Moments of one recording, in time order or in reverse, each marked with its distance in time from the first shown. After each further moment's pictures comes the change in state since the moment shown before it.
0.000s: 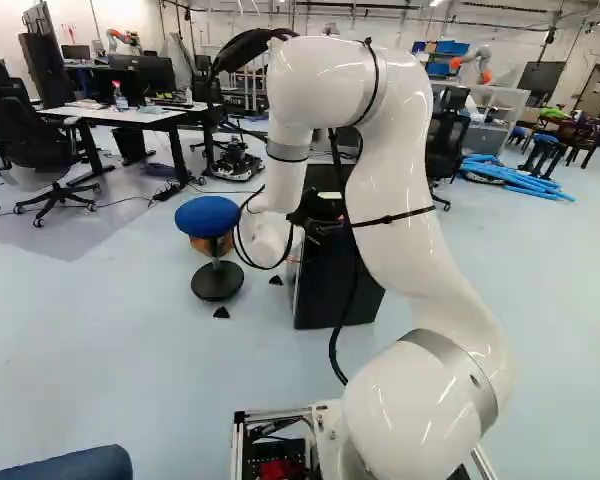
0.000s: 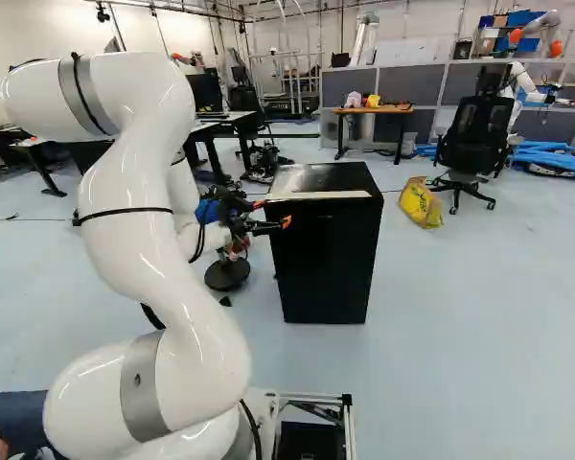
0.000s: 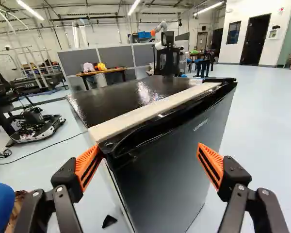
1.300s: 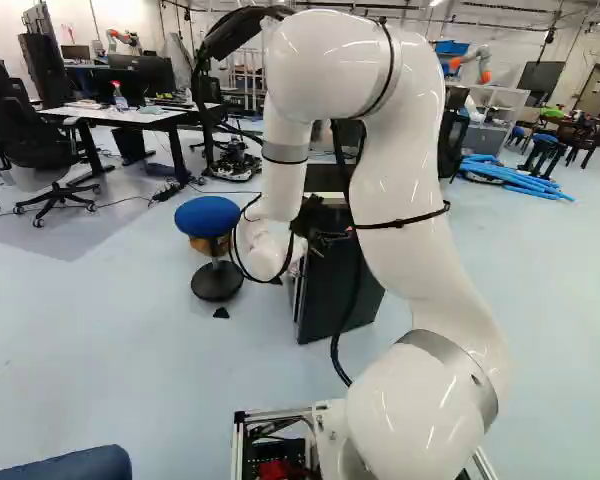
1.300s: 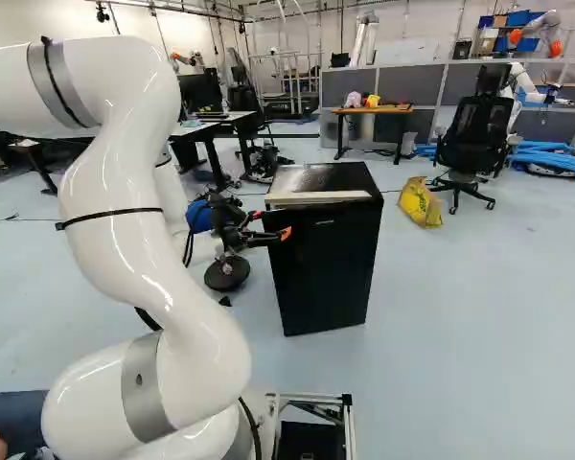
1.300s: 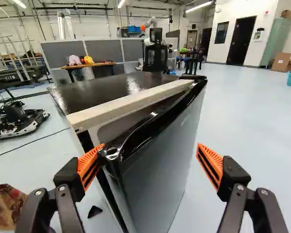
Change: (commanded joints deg) arm 3.9 4.4 7.7 7.5 0.0 0.0
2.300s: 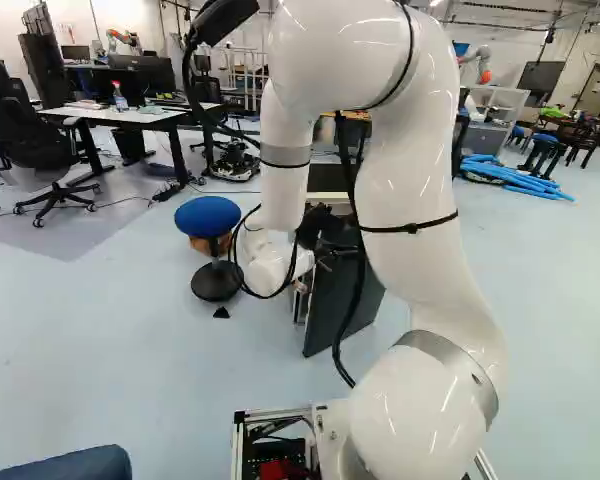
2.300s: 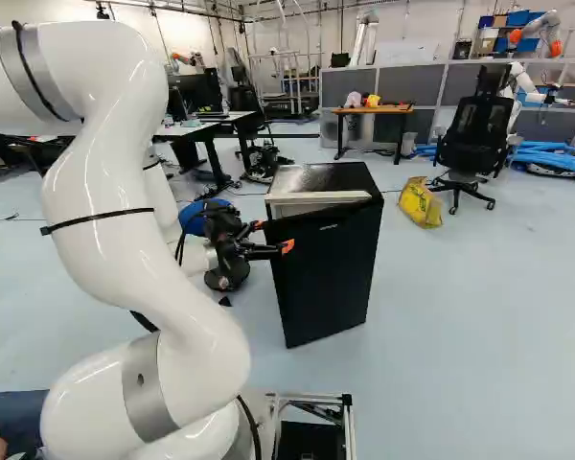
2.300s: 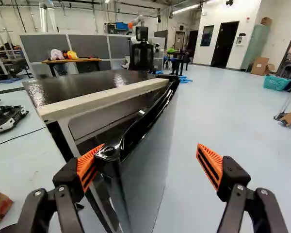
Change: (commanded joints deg) arm 3.2 3.8 7.2 8.2 0.7 0.0
